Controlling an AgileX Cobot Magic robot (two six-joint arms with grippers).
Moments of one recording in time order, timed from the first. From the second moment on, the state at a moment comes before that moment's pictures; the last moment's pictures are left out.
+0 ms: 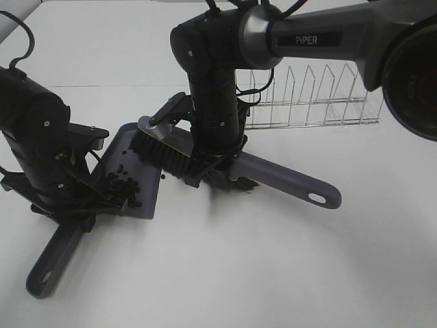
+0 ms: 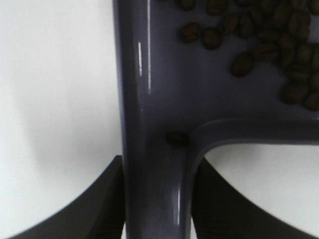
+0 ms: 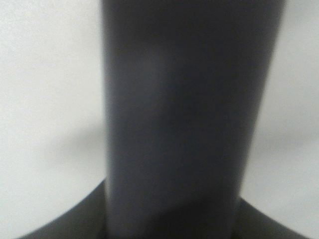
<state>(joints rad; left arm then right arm) -0.46 2.00 -0.99 0.16 0.63 -0.40 0.64 2.39 -1.88 -0.10 1.21 -0.32</state>
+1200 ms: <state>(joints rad) -0.46 2.00 -0.99 0.16 0.63 -0.37 0.47 2.20 -1.71 -0.09 1.23 0.20</state>
